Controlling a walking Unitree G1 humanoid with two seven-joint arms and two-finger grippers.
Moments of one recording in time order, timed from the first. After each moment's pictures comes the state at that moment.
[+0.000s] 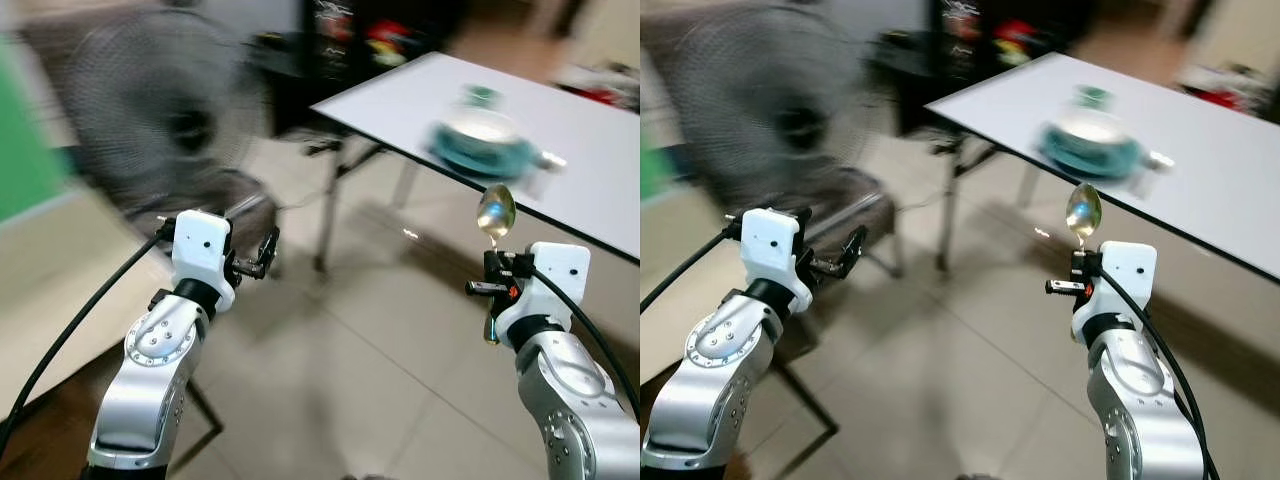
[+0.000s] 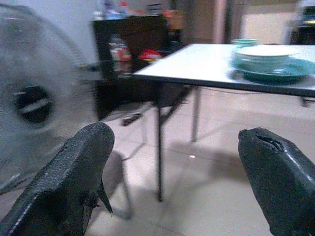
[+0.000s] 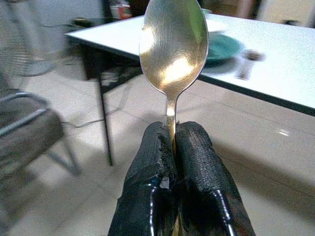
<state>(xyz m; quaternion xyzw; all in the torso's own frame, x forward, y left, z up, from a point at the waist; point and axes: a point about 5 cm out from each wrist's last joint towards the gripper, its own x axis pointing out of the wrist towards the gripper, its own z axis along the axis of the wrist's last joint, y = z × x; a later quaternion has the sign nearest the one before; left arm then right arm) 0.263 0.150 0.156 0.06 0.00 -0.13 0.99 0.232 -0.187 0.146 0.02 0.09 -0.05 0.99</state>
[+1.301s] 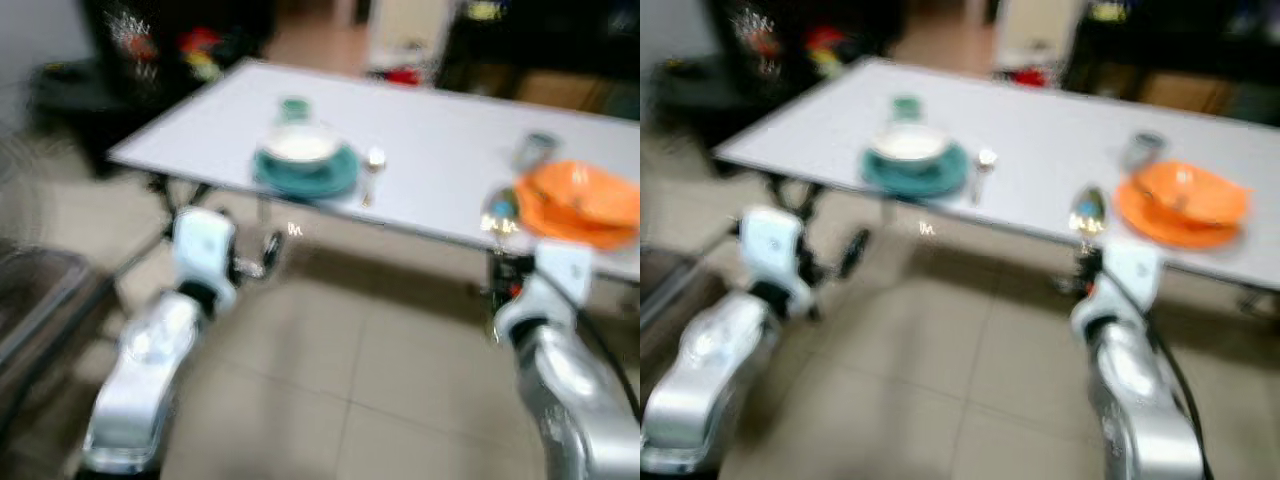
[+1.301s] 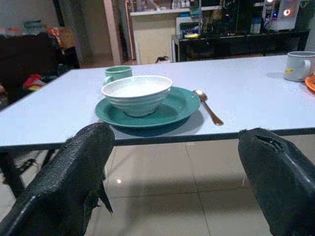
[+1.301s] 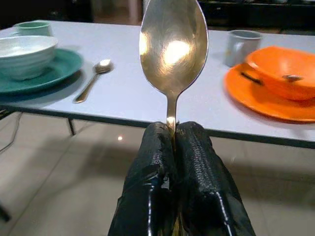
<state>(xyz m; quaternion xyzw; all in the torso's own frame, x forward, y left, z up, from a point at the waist) 0.262 0.151 0.156 0.05 0.00 -0.15 0.99 0.233 -0.185 0.148 0.02 0.09 -0.06 0.99</state>
